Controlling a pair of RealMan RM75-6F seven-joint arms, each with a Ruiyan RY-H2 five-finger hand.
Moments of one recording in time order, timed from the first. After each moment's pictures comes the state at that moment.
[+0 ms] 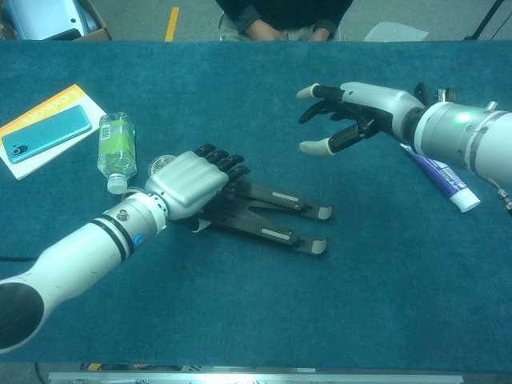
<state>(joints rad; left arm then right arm) -0.72 -1.74 -0.06 -1.71 0.91 1.05 1.09 0.84 -1.22 0.16 -2.02 -0.59 0.80 -0.05</state>
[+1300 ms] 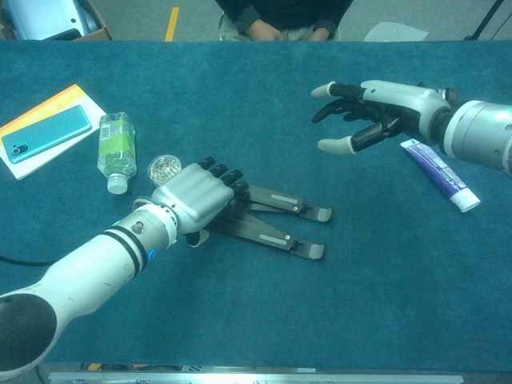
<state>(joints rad) -0.88 -1.79 -0.02 -1.88 0.59 1.26 1.31 0.76 -1.13 0.16 -2.02 -0.76 0.72 0.11</state>
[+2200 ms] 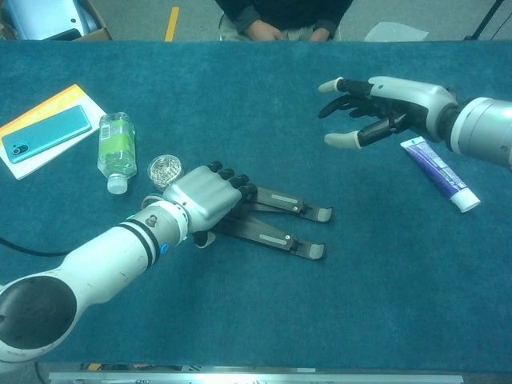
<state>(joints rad) -0.97 -1.79 -0.03 -1.85 0.49 1.23 1.27 0.75 -1.13 0.16 -1.99 -0.79 0.71 0.15</state>
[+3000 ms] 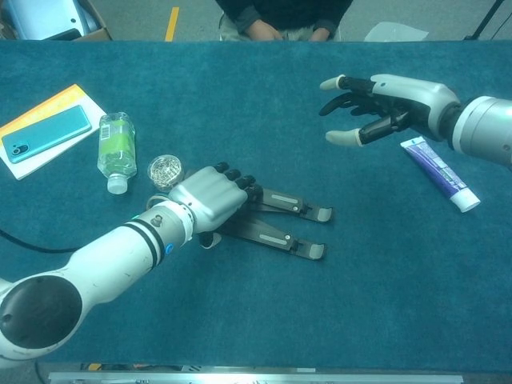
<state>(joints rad) -1.01 -1.80 -0.01 -1.84 0.49 1.22 1.22 0.74 -1.12 0.16 -1.99 -0.80 0.72 0.17</state>
